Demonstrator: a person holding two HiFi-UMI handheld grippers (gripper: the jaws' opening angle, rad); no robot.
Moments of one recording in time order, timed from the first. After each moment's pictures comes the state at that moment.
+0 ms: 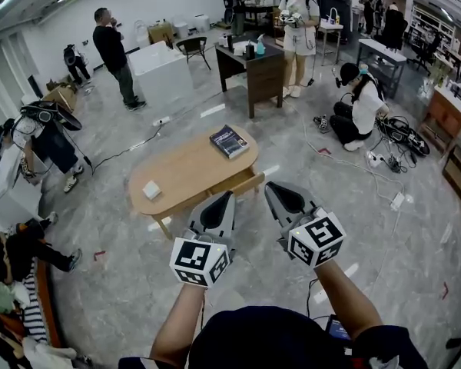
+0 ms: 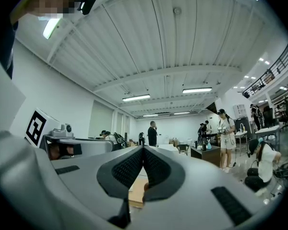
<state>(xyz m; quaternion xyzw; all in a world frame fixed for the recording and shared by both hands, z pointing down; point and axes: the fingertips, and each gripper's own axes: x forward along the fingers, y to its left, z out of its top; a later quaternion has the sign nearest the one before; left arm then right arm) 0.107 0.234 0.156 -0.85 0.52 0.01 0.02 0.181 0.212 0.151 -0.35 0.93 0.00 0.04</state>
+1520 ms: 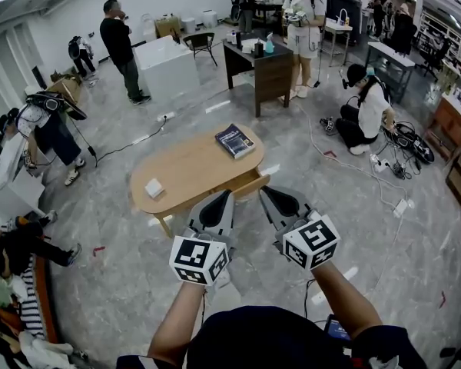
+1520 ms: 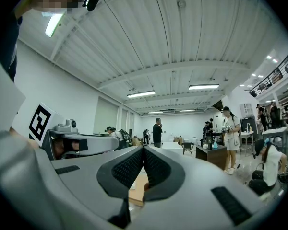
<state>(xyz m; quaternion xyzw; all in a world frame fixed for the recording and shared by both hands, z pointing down) 0.084 0.208 0.167 -0.84 0.54 0.02 0.01 0.148 0.193 0.169 -0.32 0.95 0.01 0.01</state>
